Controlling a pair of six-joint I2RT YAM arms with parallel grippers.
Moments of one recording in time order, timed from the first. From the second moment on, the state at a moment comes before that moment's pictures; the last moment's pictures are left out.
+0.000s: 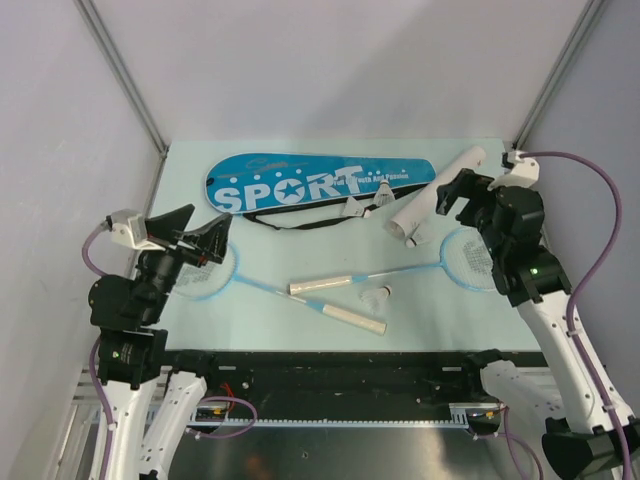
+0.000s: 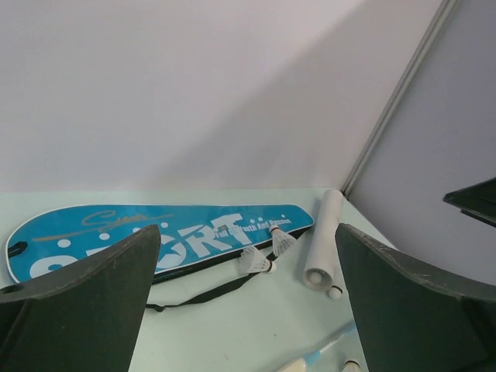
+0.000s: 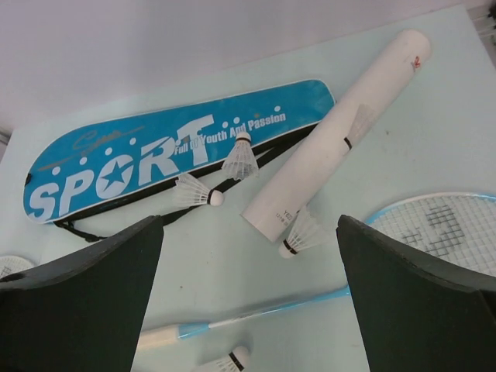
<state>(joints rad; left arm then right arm) -0.13 0.42 0.83 -0.14 0.22 -0.37 0.26 0.87 1.05 -0.39 0.20 0.37</state>
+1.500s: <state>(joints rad) -0.13 0.60 0.71 -0.21 0.59 -0.44 -0.08 2.28 1.76 -0.23 0.02 0.88</state>
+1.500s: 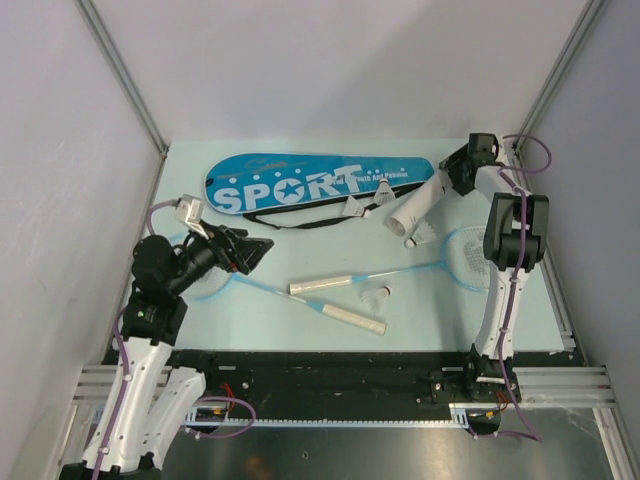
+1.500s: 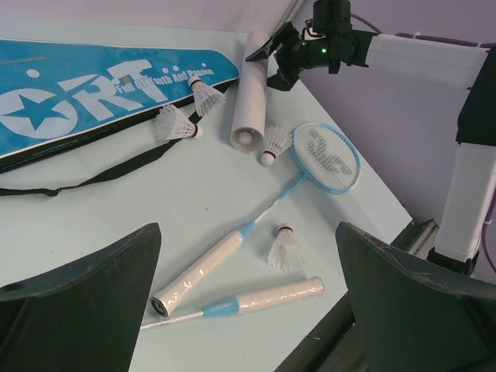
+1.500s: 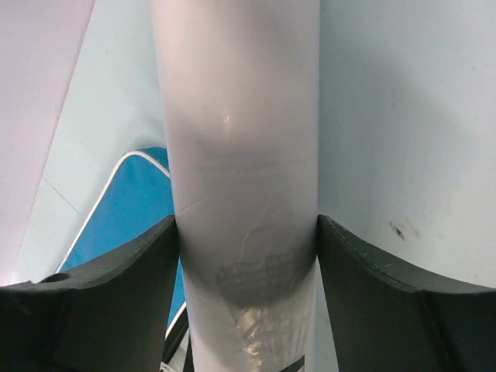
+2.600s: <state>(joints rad) -0.26 0.85 0.84 -0.05 0.73 -0.59 0.58 1.26 1.32 -0.35 -0.07 -0.36</state>
